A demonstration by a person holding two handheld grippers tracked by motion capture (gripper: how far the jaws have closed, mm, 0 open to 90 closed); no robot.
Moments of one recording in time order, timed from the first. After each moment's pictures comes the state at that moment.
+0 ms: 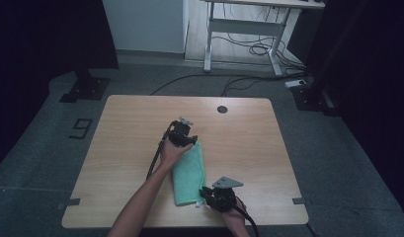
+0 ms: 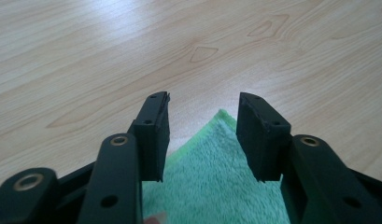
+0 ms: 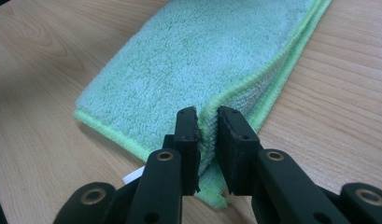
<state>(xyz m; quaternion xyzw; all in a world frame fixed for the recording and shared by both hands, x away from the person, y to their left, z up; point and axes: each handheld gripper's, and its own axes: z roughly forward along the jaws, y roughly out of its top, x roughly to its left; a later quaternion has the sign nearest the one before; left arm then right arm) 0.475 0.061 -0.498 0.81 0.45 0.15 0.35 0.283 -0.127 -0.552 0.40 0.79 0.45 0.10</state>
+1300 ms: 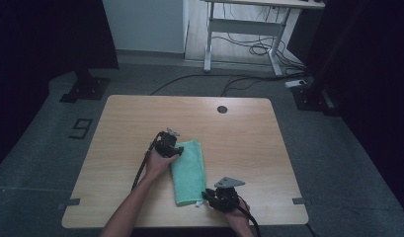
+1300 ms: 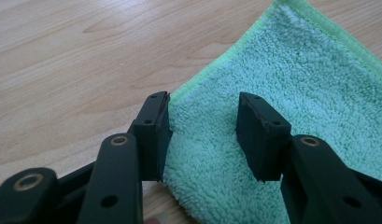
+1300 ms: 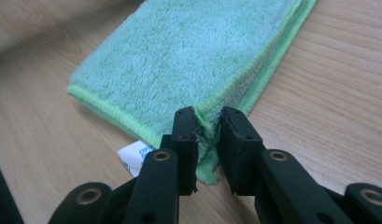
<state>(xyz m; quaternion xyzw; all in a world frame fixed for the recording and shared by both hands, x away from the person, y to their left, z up) 0.455 0.104 -0.531 0.82 0.46 0.15 0.30 0.283 -0.136 -0.550 0.40 0.81 0.43 0.09</state>
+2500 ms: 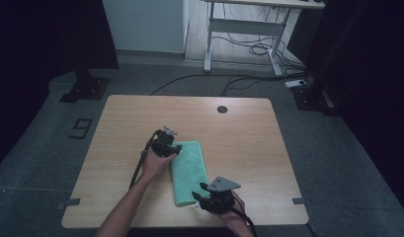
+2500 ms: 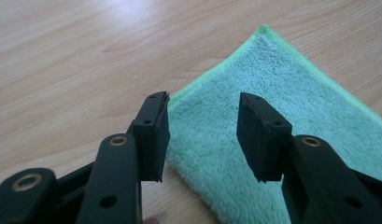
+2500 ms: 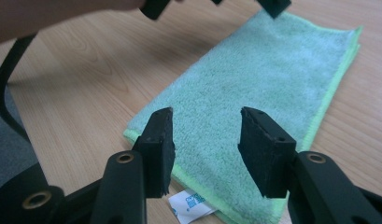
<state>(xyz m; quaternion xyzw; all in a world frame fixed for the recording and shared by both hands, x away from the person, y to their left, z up) 0.438 0.114 -0.504 0.82 0.44 0.17 0.31 0.269 -0.115 -0.516 0.33 0.81 0.47 0.14</state>
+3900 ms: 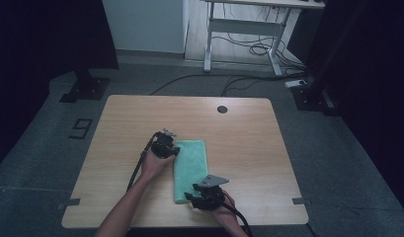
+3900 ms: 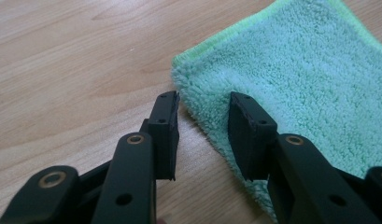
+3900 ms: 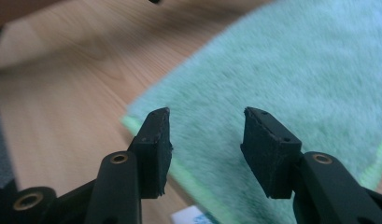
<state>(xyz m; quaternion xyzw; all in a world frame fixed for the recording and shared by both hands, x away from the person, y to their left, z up) 0.451 0.117 -0.527 0.83 0.45 0.14 0.30 0.289 -0.092 -0.544 0.34 0.82 0.45 0.09</state>
